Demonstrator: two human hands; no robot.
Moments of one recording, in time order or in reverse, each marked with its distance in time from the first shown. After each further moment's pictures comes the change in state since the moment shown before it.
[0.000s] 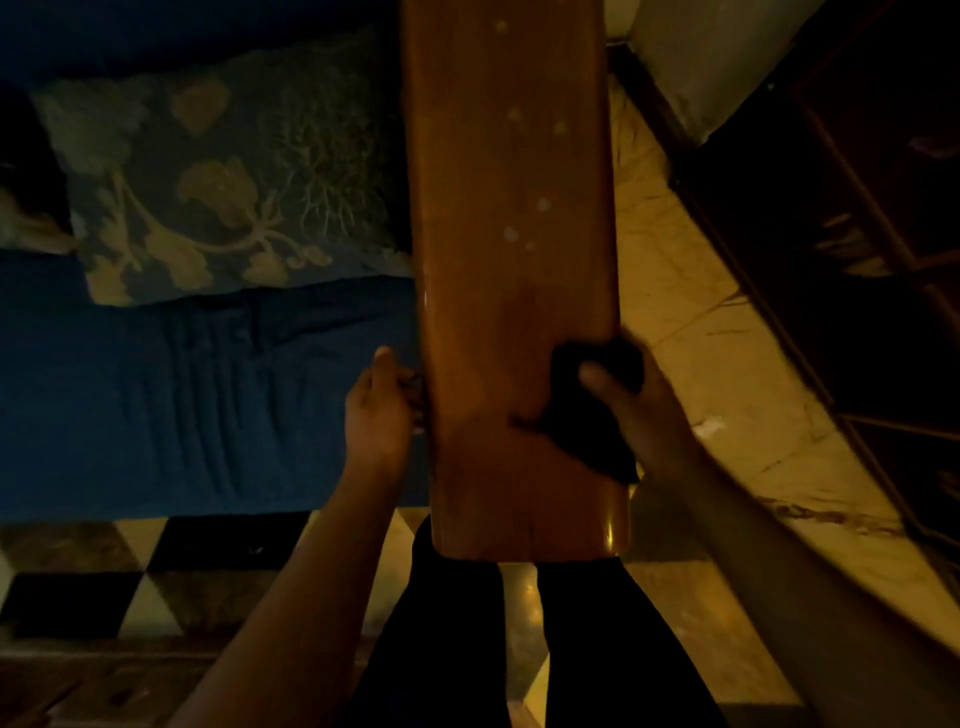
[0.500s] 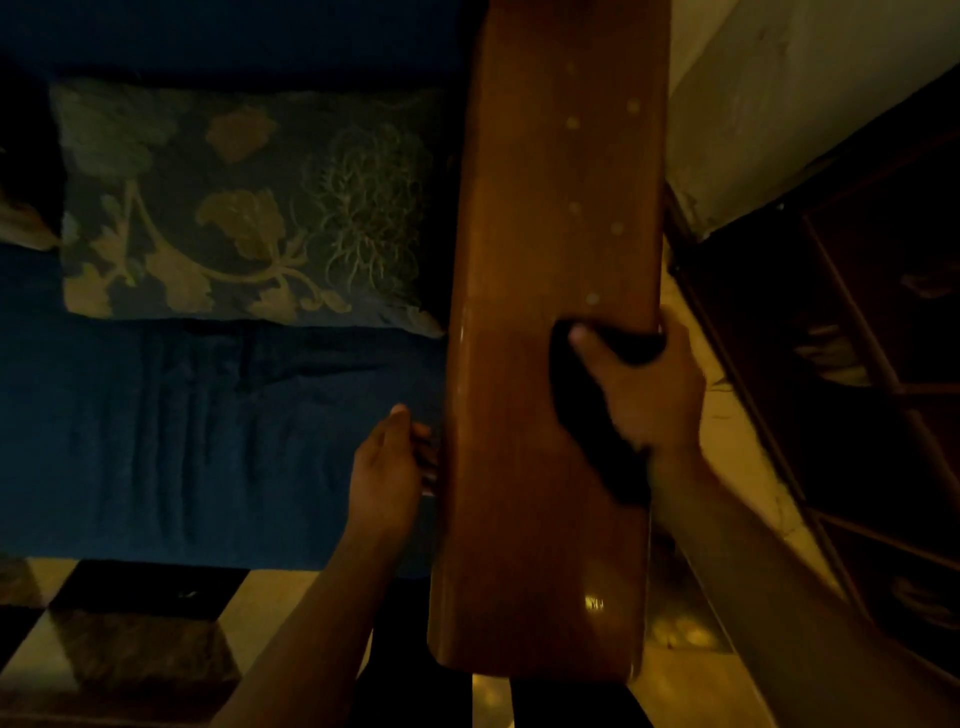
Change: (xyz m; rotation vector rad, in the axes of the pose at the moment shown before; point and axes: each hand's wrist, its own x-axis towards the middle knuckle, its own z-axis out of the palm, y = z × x) left_hand 0.029 -0.002 0.002 -0.105 -0.094 -0.038; right_hand 0.082 -0.067 0.044 -0.413 0.358 -0.241
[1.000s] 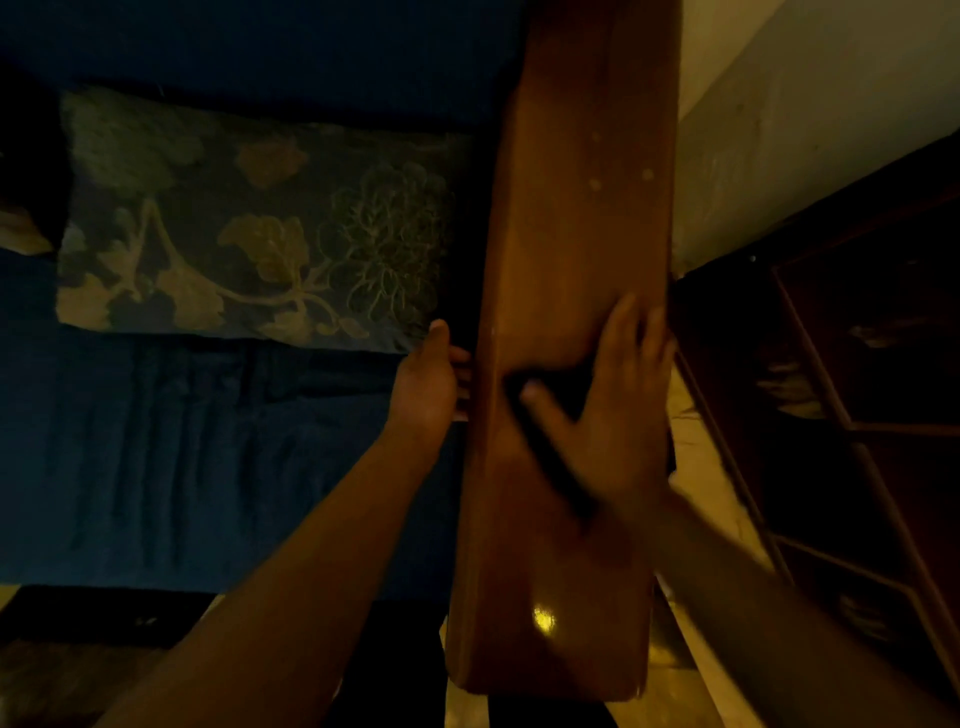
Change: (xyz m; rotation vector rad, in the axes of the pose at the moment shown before) left_hand 0.050 0.093 0.019 -0.126 -0.181 -0.047; right_hand -0.014 -0.021 0.035 -0.664 -0.015 -0.437
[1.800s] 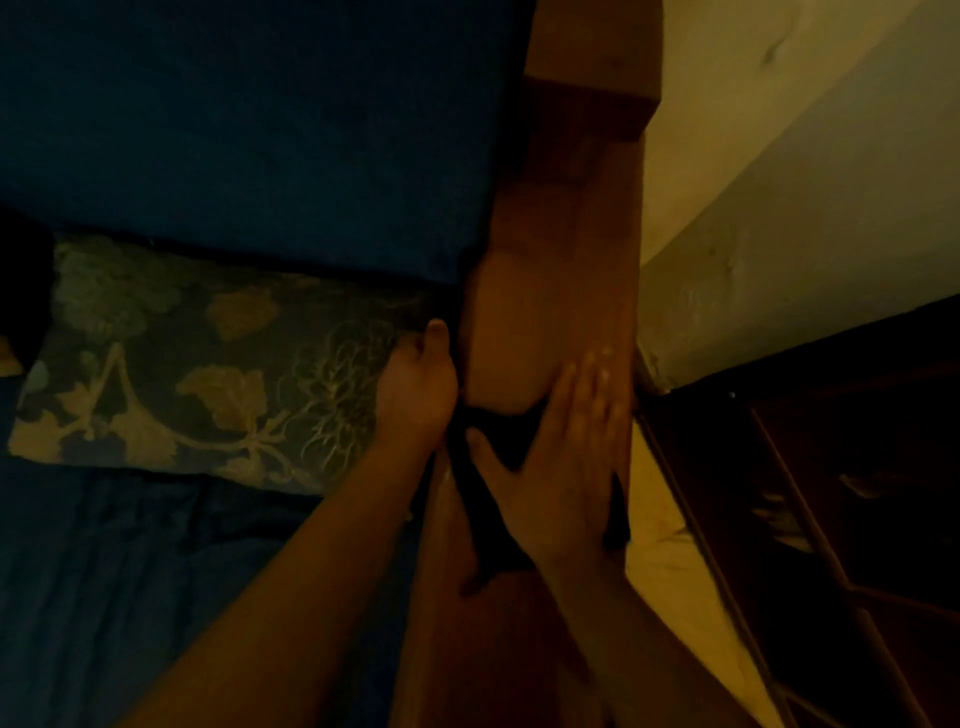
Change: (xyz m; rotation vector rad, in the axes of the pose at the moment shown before) left_hand 0.065 0.132 0.067 0.166 0.187 0.309; right_hand 0.121 -0.025 0.001 -0.064 0.096 -0.035
